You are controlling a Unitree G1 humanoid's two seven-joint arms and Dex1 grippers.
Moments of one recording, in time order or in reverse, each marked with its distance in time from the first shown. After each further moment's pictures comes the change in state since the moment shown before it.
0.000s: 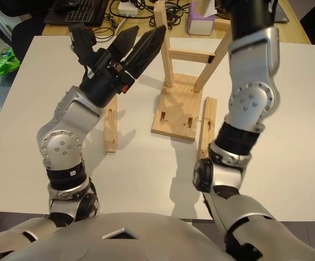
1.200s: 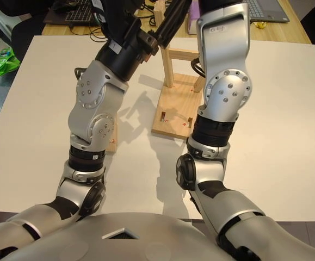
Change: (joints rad) left arm -0.184 0.021 -0.203 0.240 0.509 -0.524 -0.120; right arm 0.001 0.090 0.169 -0.031 0.274 -0.040 -0.172
